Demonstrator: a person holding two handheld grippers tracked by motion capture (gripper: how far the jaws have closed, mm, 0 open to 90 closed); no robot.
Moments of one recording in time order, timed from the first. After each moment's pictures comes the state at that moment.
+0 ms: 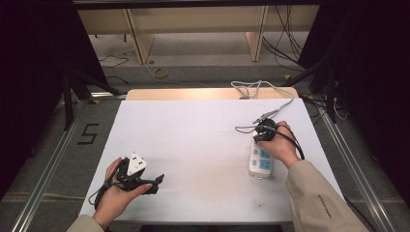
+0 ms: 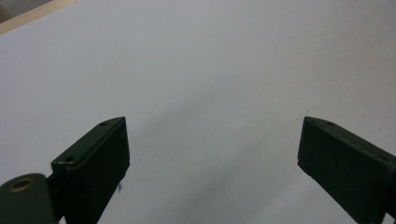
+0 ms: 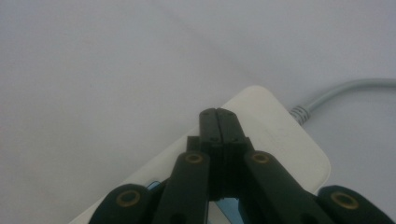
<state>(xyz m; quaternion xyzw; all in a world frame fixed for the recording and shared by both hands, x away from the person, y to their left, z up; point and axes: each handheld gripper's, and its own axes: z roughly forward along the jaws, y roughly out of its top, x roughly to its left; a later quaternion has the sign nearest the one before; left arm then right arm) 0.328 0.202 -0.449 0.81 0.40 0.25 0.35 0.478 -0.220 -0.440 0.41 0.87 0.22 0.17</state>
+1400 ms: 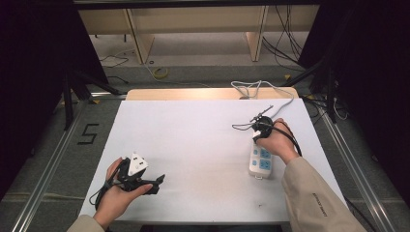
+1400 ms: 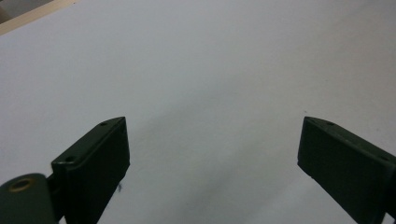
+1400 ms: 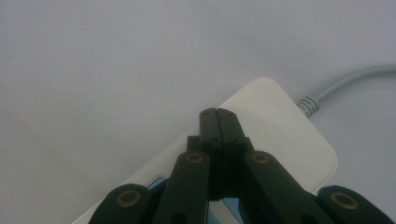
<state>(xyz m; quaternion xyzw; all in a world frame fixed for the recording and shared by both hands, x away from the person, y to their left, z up) 0.327 0.200 -0.449 0.81 0.40 0.25 0.35 0.487 -0.212 -0.436 0.42 0.88 0.18 0.14</state>
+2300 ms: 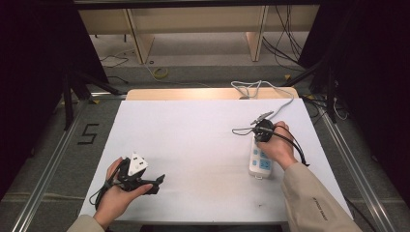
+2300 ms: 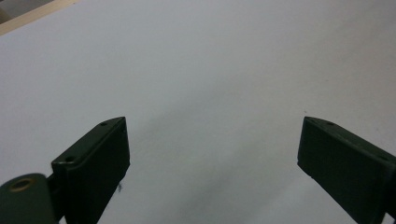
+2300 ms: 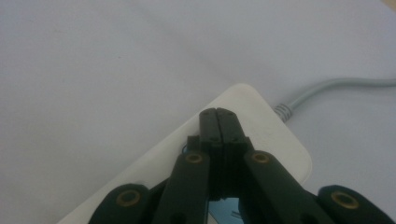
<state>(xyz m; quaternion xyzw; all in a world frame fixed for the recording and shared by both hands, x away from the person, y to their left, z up) 0.327 0.200 -0.448 0.81 0.40 0.25 0.35 0.476 -0.213 -0.442 0.41 0.87 0.19 0.21</state>
